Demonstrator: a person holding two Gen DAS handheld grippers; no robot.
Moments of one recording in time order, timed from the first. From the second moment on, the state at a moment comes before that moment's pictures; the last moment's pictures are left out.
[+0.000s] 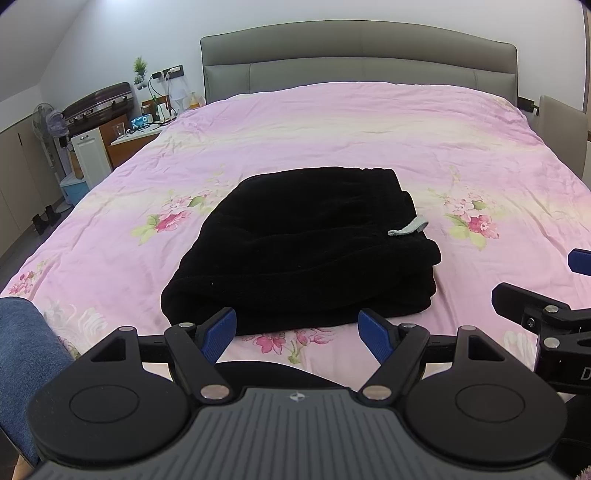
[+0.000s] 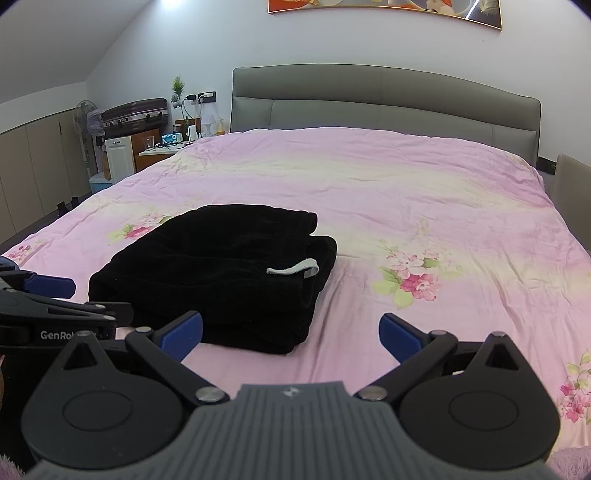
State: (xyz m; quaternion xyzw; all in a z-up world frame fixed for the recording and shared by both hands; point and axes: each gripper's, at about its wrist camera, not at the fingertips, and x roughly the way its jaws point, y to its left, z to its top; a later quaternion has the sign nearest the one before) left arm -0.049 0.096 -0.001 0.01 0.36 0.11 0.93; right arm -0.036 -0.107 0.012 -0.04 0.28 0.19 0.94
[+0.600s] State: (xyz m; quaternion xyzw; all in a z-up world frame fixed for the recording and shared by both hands) left arm -0.051 0.097 -0.001 0.01 0.35 0.11 0.93; right arm -0.036 -0.107 0.013 -0.04 0.28 0.20 0.94
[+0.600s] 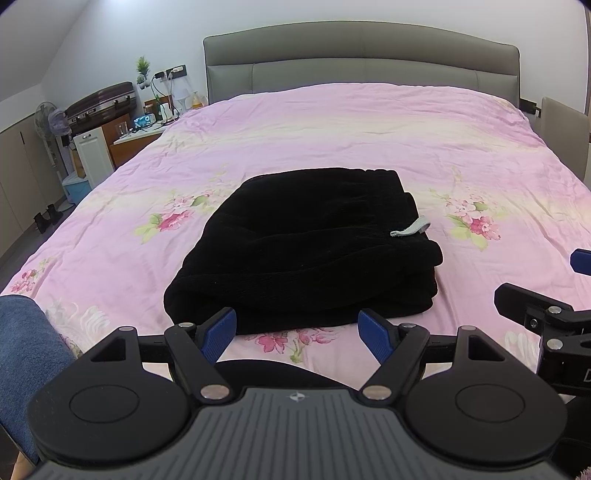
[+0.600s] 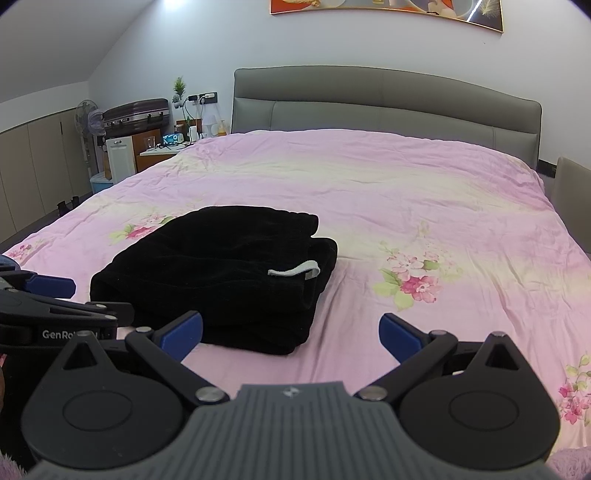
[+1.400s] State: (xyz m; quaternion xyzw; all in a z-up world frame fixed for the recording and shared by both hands) left arm -0.054 0.094 0.007 0.00 0.35 0.10 0.93; right arm -0.037 -0.108 0.015 -0.05 0.28 0.20 0.94
